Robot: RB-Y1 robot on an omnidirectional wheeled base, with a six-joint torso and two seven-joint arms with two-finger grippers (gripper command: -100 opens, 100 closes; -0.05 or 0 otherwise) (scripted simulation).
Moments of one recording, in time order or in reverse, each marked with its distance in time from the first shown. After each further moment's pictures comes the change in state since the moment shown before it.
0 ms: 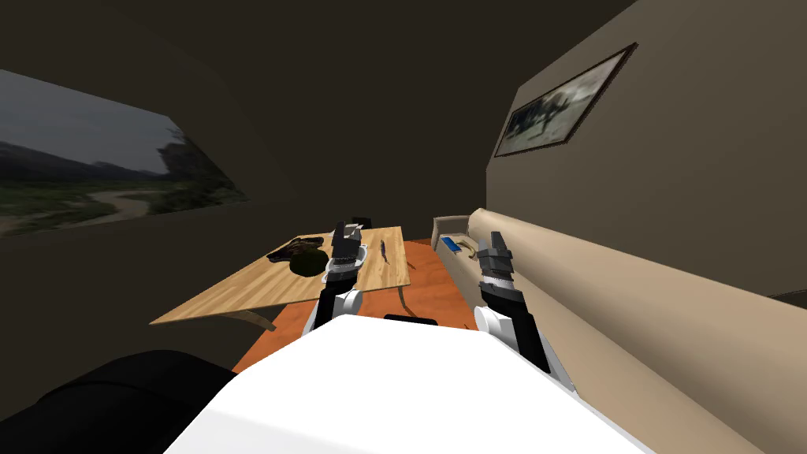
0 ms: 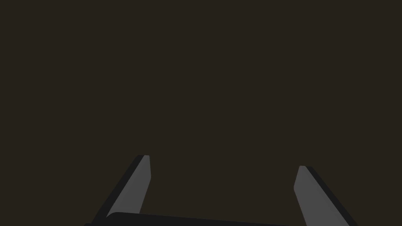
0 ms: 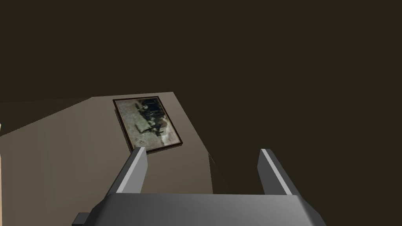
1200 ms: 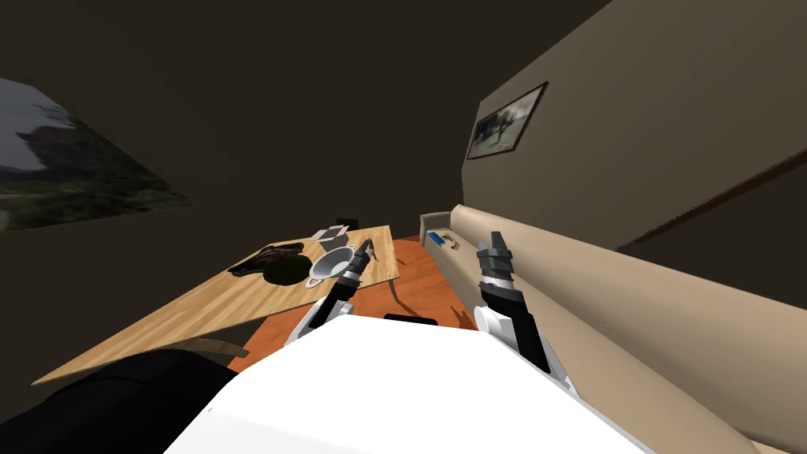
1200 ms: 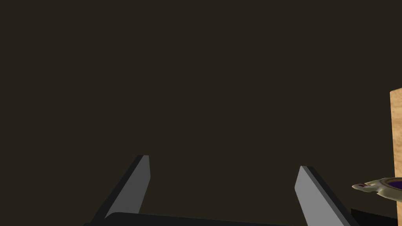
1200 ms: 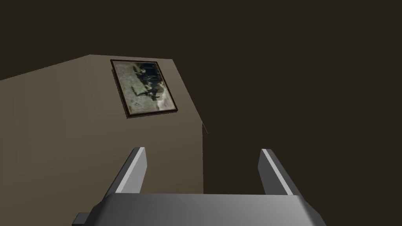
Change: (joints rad) left arm 0.057 0.324 -0.051 0.134 0.036 0.242 0.028; right arm 0.000 0.000 0.000 0.000 0.000 0.000 0.000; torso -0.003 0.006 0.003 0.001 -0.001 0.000
